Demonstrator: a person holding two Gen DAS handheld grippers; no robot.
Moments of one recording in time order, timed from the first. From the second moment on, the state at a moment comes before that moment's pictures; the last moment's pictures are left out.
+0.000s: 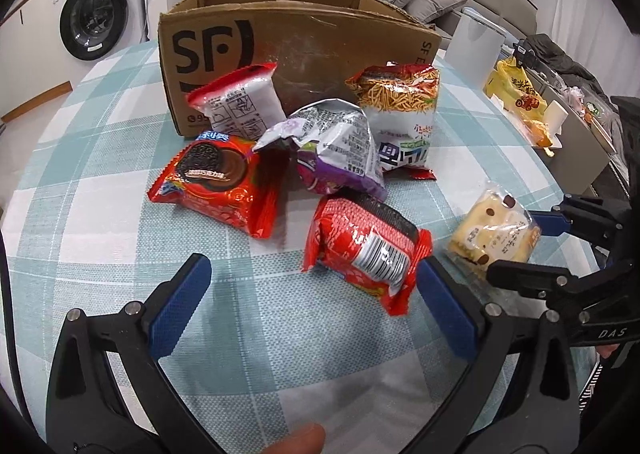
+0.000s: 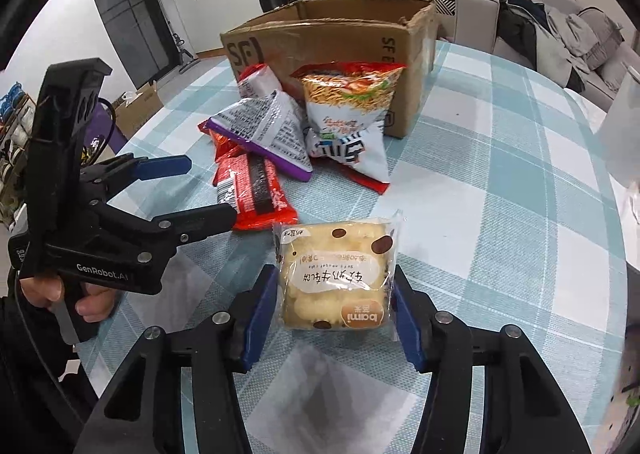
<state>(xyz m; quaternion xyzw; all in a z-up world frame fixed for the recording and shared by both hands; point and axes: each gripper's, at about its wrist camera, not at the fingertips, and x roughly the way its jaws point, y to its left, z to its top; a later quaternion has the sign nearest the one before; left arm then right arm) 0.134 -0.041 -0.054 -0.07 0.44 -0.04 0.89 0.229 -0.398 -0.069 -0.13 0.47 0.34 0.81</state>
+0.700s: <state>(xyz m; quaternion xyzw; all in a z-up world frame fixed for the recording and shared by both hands) 0.156 -0.075 -0.063 -0.04 0.44 -0.08 0.89 0.232 -0.415 -0.056 -0.10 0.46 0.32 0.82</state>
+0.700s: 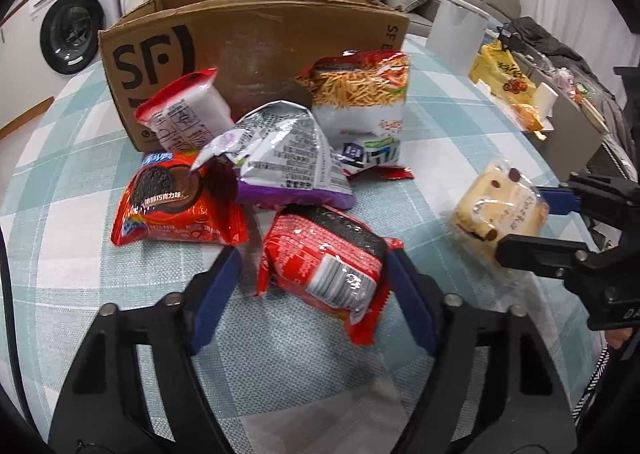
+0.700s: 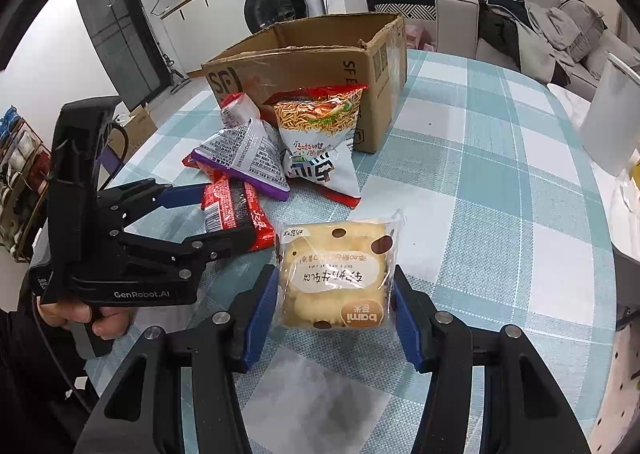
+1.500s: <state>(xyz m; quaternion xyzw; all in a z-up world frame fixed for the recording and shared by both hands) 0.104 -0.058 -0.033 -0.06 0.40 -0.10 0.91 0.224 -0.401 -0.035 -0.07 0.42 0.35 0.83</state>
